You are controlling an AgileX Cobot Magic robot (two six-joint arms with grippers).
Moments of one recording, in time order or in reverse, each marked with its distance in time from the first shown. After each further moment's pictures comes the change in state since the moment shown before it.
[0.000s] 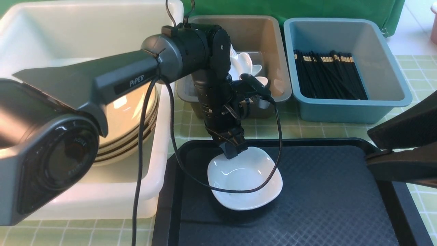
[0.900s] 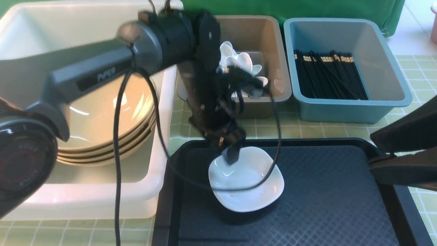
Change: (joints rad) right arm 0.000 0.000 0.000 -0.007 0.022 0.002; left arm -0.002 -0.136 0.141 0.013 0.003 -0.142
